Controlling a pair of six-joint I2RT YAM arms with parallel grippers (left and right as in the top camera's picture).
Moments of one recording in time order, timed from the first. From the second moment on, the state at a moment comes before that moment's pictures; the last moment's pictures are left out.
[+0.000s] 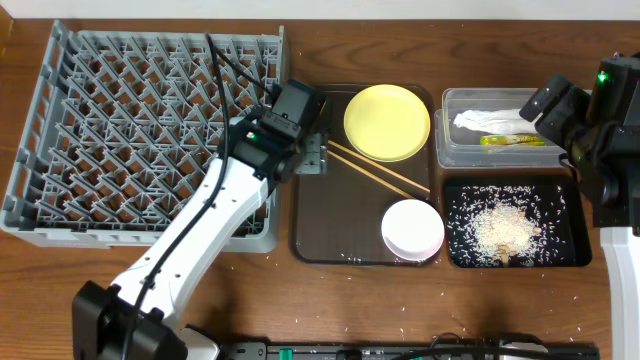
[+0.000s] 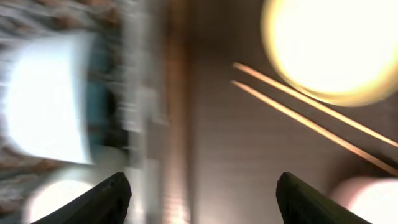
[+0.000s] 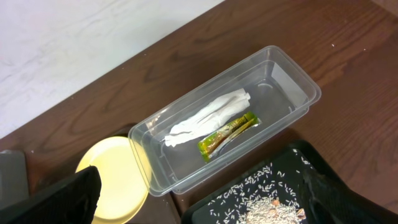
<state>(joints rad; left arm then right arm) -0.51 1.57 1.37 -0.91 -0.11 -0.43 -0.02 1.26 1.51 -0.98 0.23 0.53</state>
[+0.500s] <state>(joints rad) -0.76 1.86 1.37 -0.76 0.34 -0.46 -0.02 1.26 1.51 -0.98 0.23 0.53</state>
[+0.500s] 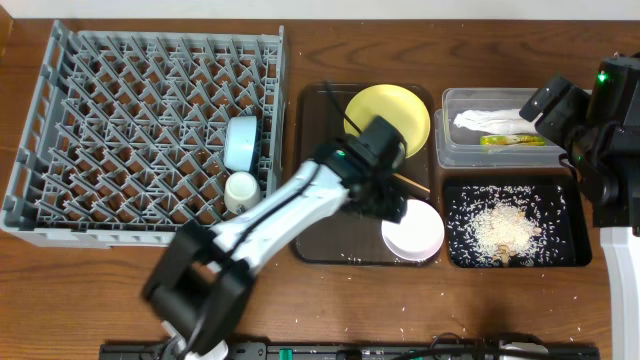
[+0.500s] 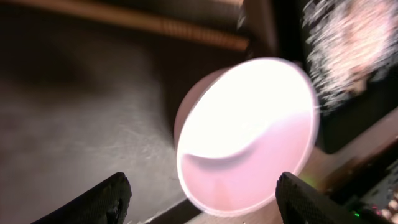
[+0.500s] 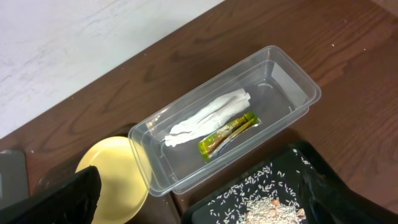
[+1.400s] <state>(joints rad) -0.65 2.15 1.45 -0.79 0.60 -0.55 -0.02 1.26 1.51 -0.98 0.23 0.53</state>
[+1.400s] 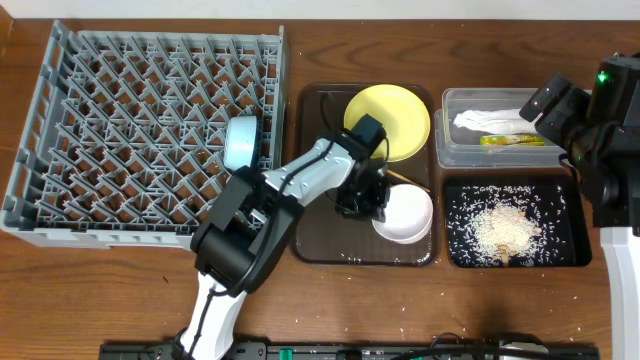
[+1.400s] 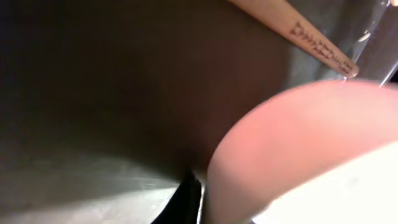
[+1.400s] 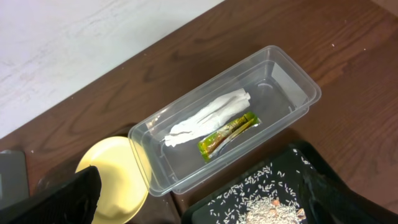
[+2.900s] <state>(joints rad) -0.38 1.90 1.44 -0.16 -1.21 -0.25 -0.02 1.26 1.50 -0.98 0.23 0.53</state>
